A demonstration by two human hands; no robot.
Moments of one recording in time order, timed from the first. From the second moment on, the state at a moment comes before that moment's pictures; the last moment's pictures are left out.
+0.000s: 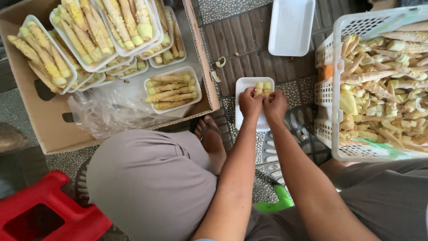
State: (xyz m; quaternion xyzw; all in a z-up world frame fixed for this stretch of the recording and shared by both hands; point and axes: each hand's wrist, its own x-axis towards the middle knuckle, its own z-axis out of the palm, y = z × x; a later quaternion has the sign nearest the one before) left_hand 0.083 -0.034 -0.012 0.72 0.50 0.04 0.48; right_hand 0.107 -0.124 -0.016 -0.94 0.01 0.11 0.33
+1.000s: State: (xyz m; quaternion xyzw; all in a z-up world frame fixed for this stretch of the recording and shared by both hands) left_hand 0.093 -0.052 0.018 0.77 0.48 0.10 0.41; right_hand 0.145 -0.120 0.102 -0.83 -0.06 -0.06 0.55
